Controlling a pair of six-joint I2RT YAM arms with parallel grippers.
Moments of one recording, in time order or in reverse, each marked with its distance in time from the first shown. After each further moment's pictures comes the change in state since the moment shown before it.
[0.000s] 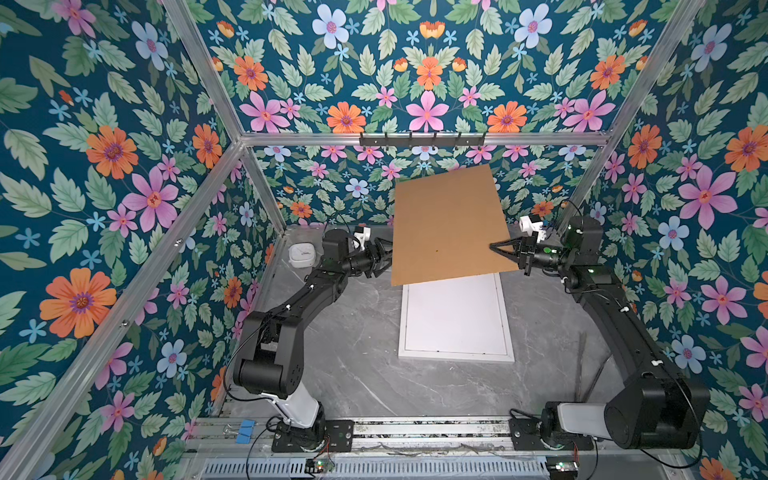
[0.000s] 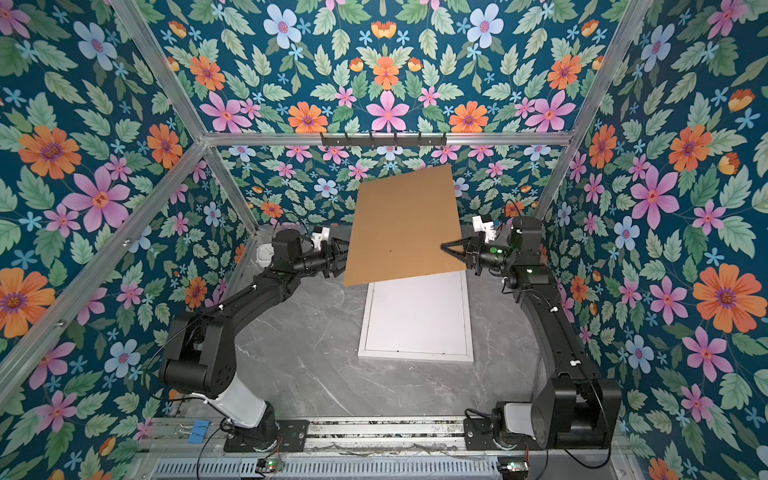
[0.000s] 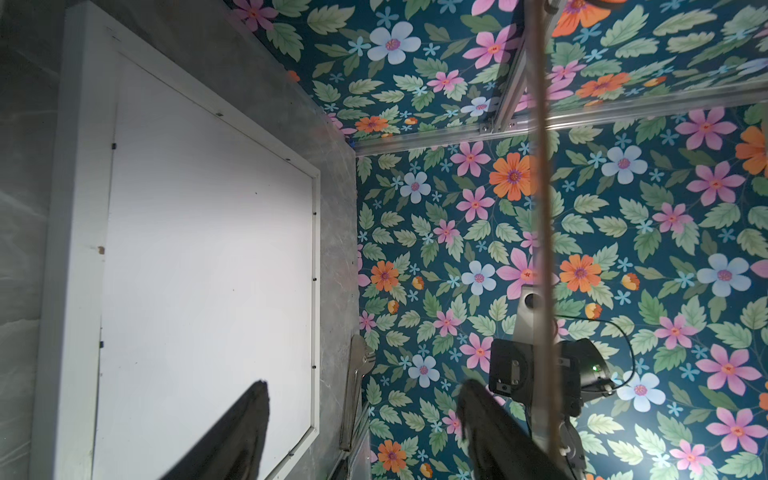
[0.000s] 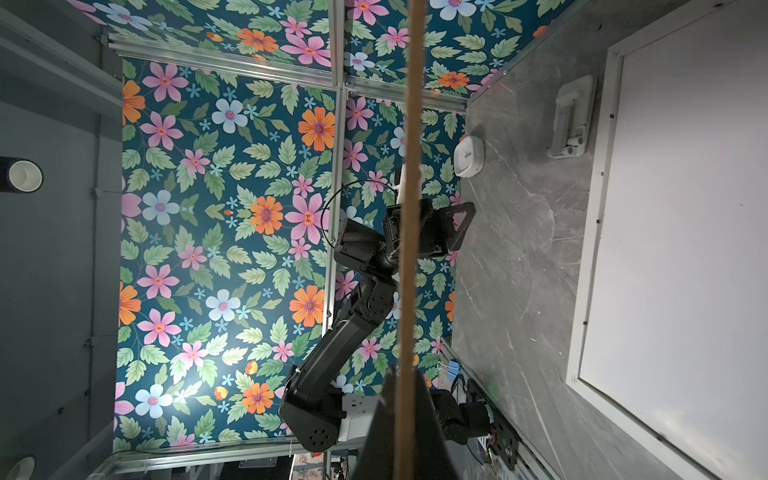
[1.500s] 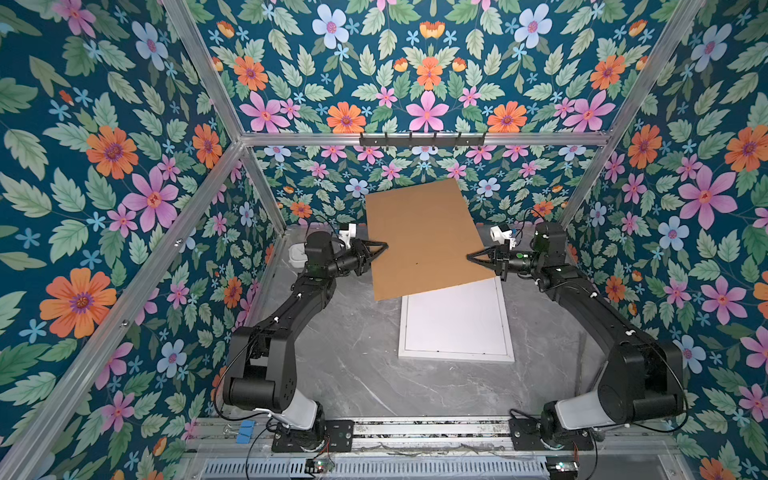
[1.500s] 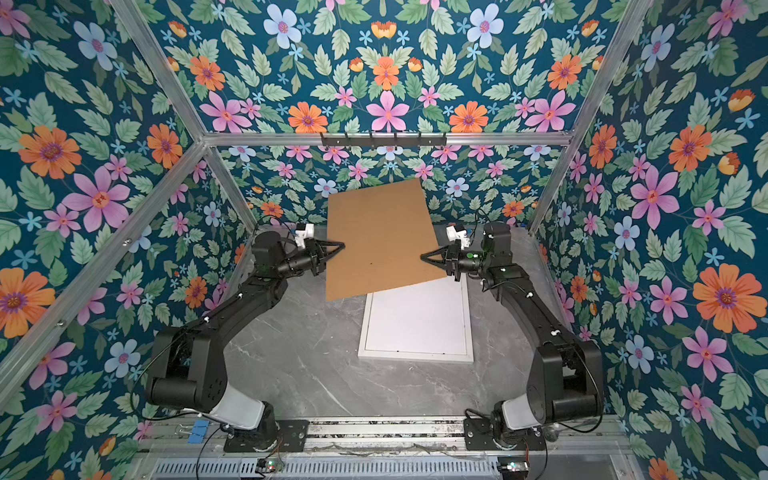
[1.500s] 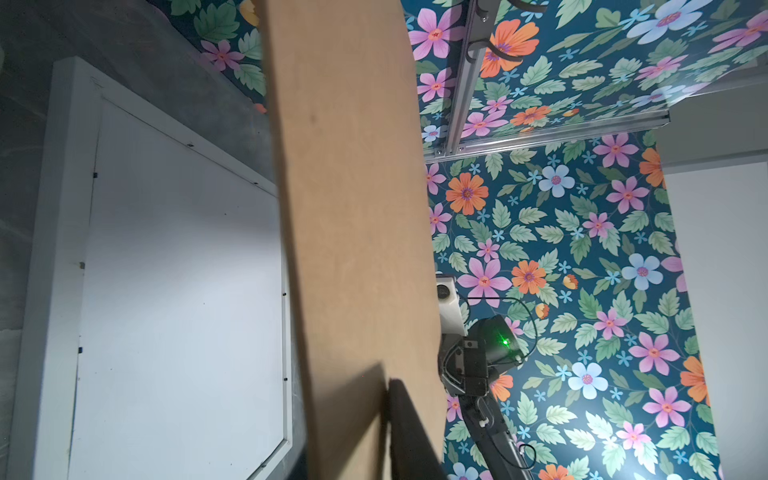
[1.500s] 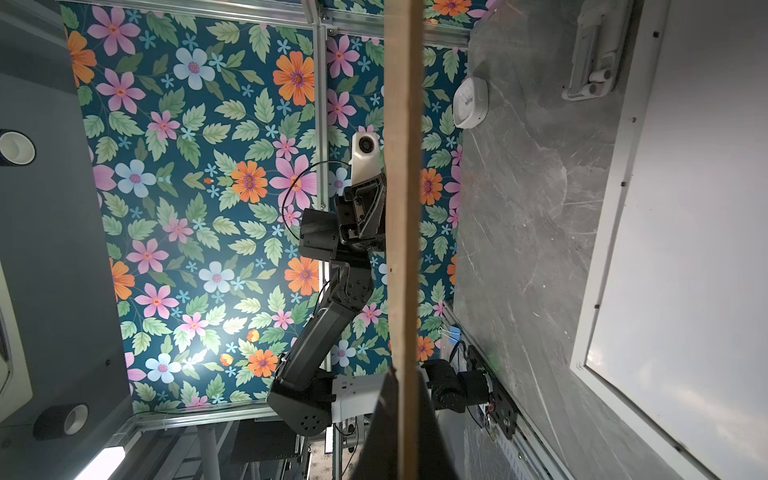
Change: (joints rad) left arm 0.055 -0.089 -0.061 0.135 0.055 -0.133; right arm 0.125 0.146 -0.072 0.159 -0.029 0.029
